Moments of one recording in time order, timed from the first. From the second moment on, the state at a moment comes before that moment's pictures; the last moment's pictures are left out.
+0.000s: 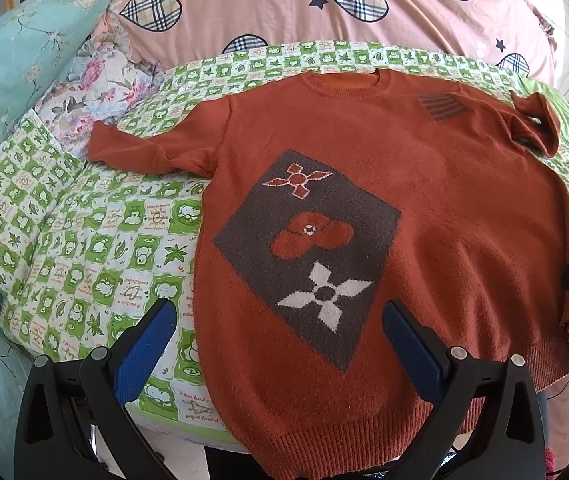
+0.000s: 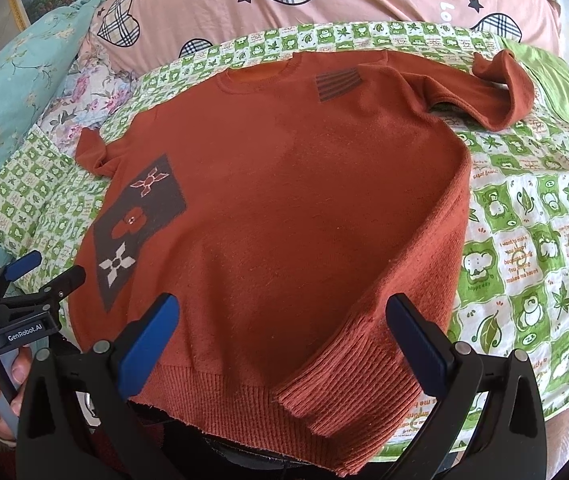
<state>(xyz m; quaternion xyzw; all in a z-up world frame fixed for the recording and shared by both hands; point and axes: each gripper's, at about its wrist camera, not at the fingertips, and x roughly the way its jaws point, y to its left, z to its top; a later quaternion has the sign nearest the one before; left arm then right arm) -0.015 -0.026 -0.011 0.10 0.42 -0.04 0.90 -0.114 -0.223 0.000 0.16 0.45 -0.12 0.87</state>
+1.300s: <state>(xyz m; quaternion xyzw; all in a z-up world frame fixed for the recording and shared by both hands) 0.079 -0.049 -0.003 0.09 0.43 -0.05 0.90 -0.083 -0.418 0.054 0.23 0.38 -0.20 0.87</state>
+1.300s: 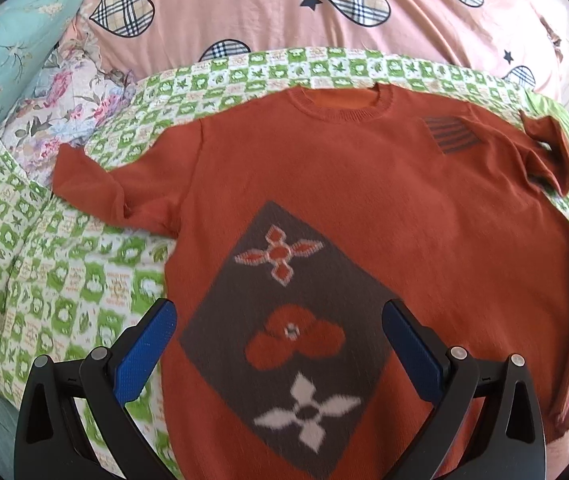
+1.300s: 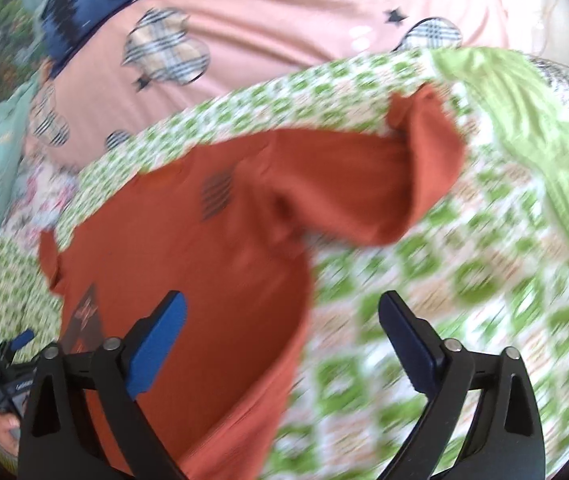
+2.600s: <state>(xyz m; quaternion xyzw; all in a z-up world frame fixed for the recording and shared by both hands) 0.158 -0.018 -0.034 0.00 0.47 -0.06 0.88 0.181 -0.337 0.028 0.26 0.35 0.08 0.89</state>
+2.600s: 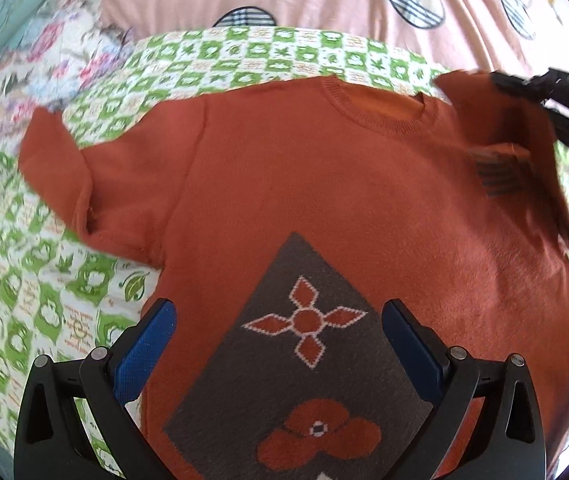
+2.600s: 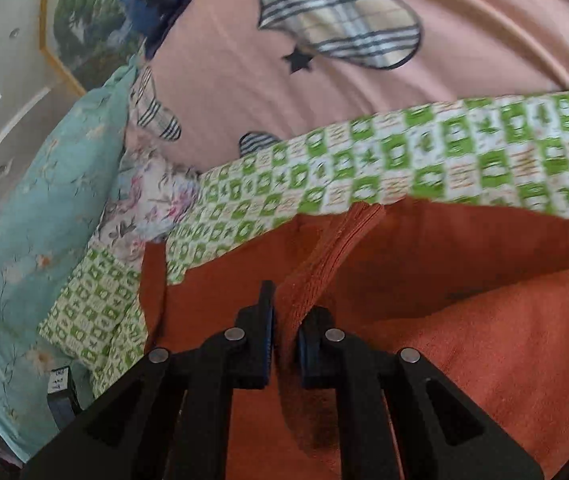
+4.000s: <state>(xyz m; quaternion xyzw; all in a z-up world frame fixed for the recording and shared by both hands) 0.277 0.028 -0.071 -0.19 0.47 -0.18 0.84 0.042 -0.412 0.014 0.30 0.35 -0.10 0.88</state>
